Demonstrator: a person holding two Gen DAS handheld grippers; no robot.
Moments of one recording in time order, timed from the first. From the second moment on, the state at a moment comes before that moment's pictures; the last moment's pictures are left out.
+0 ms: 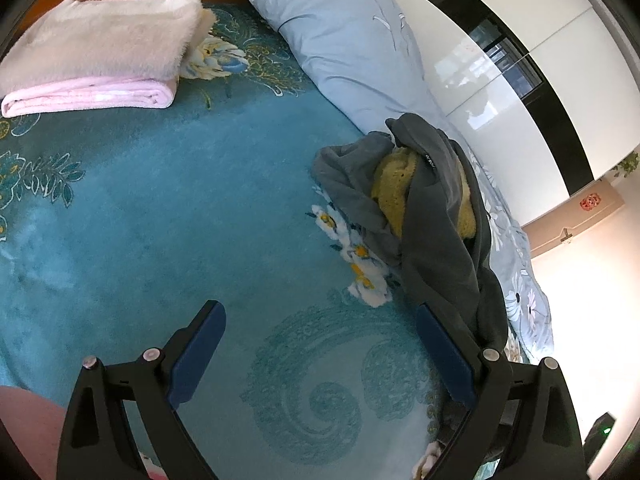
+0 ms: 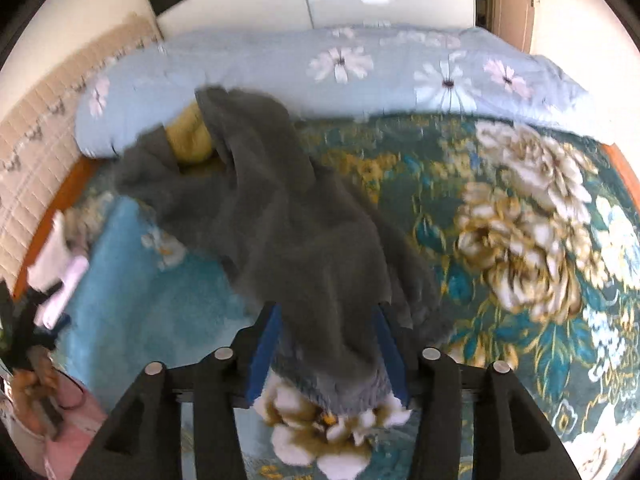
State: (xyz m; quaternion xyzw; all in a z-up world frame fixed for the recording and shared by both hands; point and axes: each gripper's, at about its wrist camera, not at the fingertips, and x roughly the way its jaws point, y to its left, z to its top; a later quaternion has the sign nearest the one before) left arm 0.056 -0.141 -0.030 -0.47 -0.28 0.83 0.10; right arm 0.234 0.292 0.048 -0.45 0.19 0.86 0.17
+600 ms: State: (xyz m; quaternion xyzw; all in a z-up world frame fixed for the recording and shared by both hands) left arm 0.038 -0.158 -0.039 -0.47 -0.28 0.83 0.08; right arm -0.081 0.252 0.021 -0.48 0.18 0.85 0.10
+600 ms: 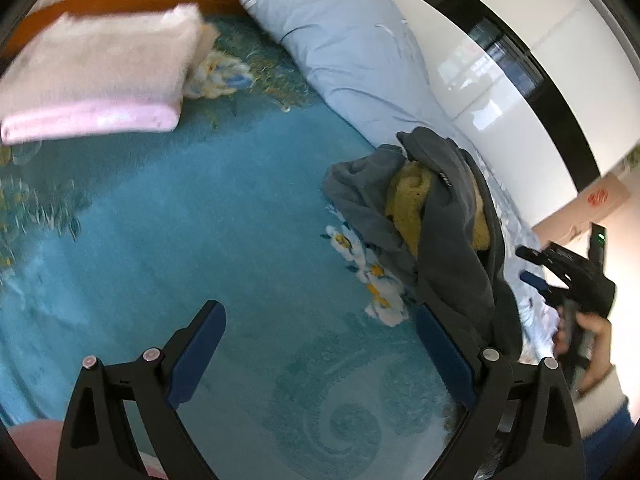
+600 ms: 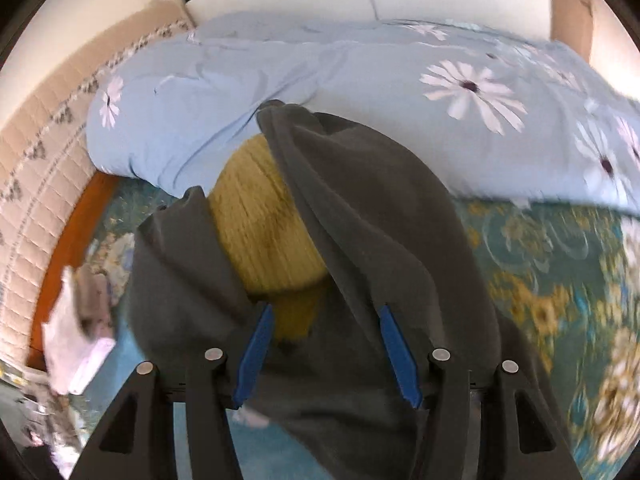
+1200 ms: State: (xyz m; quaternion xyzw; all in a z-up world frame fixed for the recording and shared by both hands) left arm 0.031 -0.170 -0.067 -0.49 -0.34 0.80 0.05; right arm -0.091 0.289 0.036 -0.50 0.13 0.84 0.19
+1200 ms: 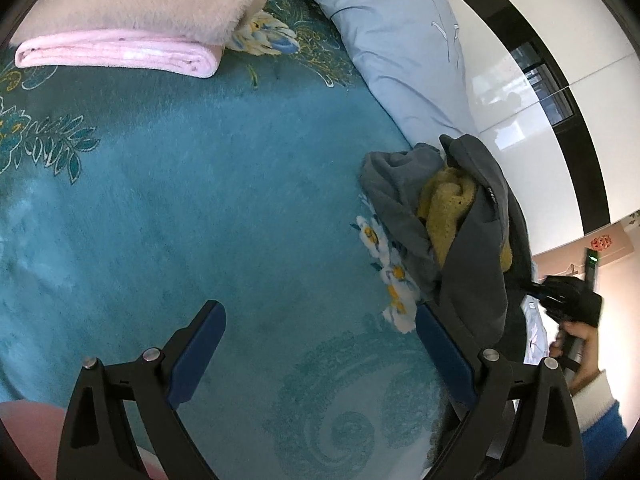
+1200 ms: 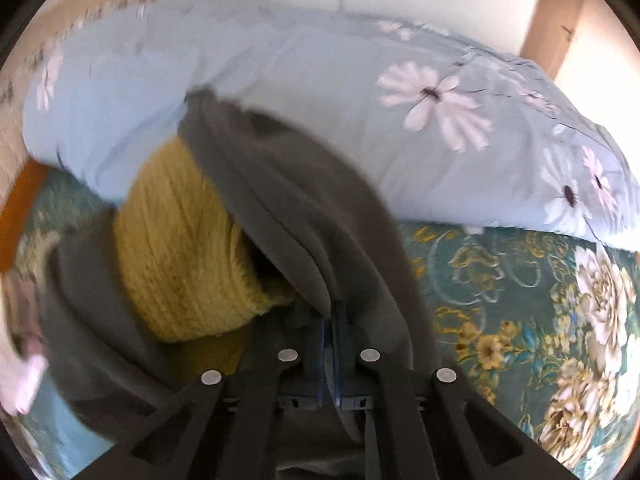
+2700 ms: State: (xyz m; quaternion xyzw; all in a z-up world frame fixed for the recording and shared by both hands) left arm 0.040 -0.127 -0.002 -0.49 -0.28 0.81 0.14; right arm 0.144 0.109 -0.010 -0.52 0.13 0.84 -0.02
